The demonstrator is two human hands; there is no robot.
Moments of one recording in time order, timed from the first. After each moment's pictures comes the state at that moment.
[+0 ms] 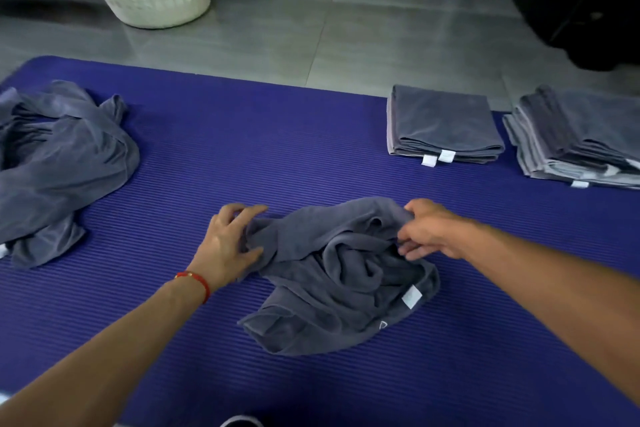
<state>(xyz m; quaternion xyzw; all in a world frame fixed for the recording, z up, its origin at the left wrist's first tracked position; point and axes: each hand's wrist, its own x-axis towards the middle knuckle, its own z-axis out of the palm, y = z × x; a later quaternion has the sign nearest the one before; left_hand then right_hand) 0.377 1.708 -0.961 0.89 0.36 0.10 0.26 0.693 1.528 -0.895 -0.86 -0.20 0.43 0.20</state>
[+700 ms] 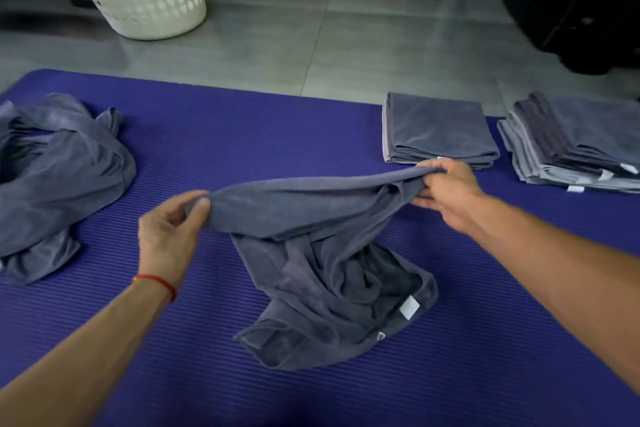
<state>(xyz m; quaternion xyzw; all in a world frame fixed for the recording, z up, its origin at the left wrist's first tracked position) 0.372 1.717 -0.900 0.67 0.49 0.40 0.39 0.734 1.551 -0.871 -0.78 -0.11 0.31 0.54</state>
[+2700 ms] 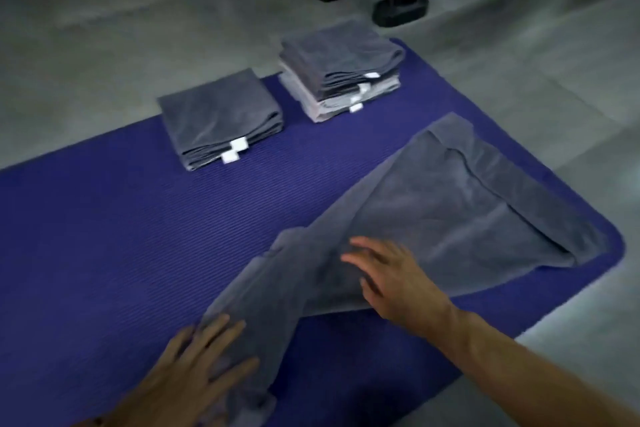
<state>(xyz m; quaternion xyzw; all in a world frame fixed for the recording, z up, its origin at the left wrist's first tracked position) 0.473 1.573 -0.938 0.96 -0.22 -0.13 -0.08 0.685 1.254 -0.946 -0.89 -0.40 0.05 0.22</state>
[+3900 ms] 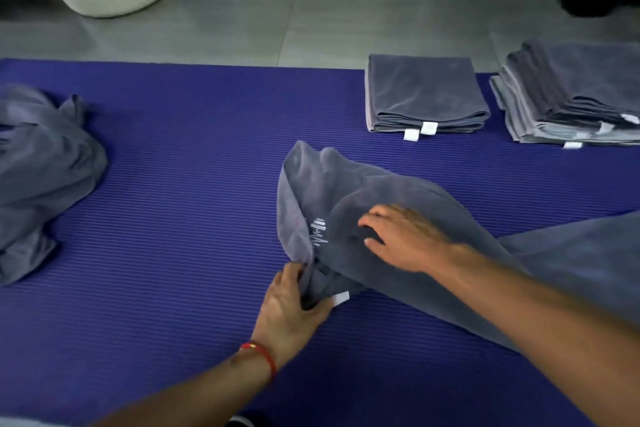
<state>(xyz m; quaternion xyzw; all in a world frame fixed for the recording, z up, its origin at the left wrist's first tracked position) 0.441 1.549 -0.945 0.76 0.48 0.01 0.44 0.685 1.494 -0.933 -0.77 -0.61 0.20 -0.01</state>
